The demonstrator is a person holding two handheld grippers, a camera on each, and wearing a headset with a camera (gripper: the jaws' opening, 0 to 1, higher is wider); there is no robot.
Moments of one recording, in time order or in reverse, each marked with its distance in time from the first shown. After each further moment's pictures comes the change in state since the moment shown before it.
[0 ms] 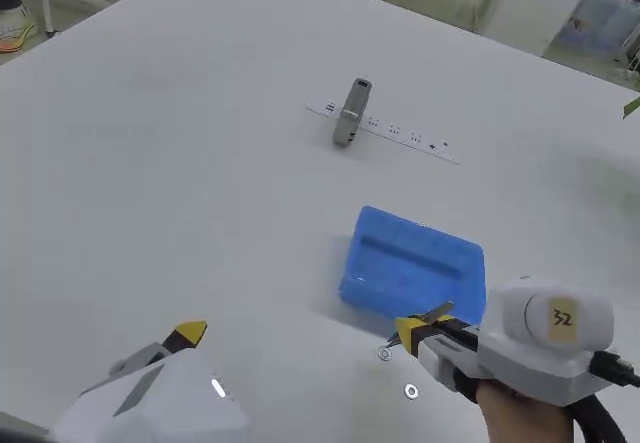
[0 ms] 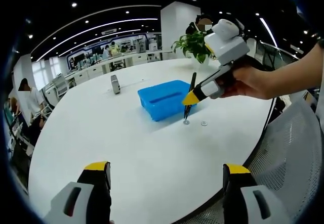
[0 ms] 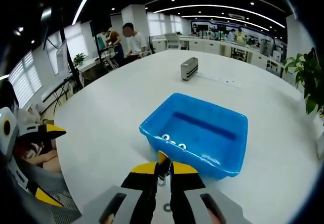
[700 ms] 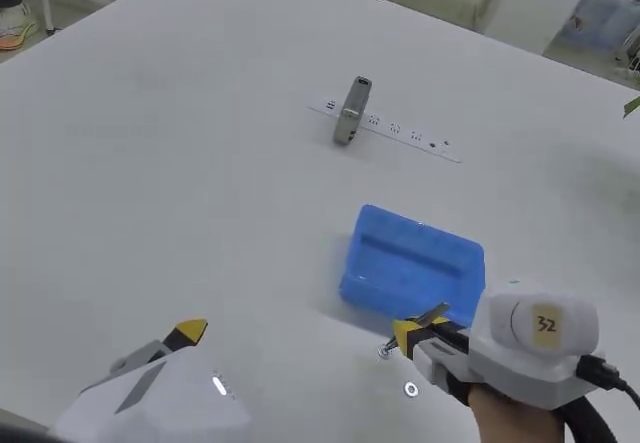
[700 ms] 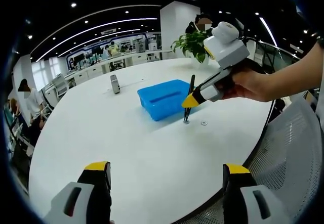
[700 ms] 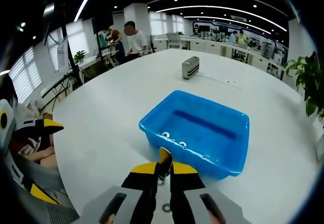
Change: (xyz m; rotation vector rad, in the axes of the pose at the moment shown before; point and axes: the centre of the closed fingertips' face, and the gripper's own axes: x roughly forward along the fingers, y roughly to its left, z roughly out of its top) left arm 0.000 0.000 -0.001 0.004 0.005 0.001; right arm 0.005 0.000 -0.005 -0.020 0.000 -0.008
